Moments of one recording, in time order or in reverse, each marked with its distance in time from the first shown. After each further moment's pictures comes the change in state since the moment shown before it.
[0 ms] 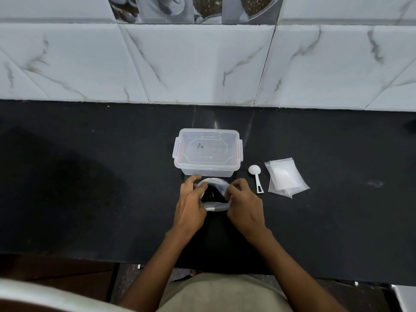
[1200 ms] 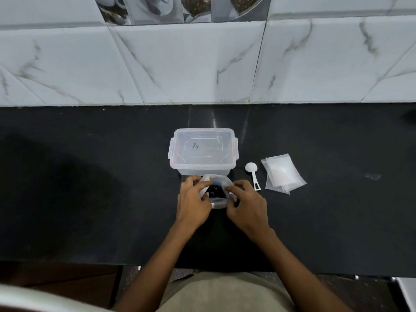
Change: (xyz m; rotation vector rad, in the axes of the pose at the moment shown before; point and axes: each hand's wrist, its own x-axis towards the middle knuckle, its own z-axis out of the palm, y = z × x) left_hand 0.011 0.021 0.003 -0.096 -0.064 -0.186; right_hand -0.007 0.014 -0.003 0.090 0.098 0.041
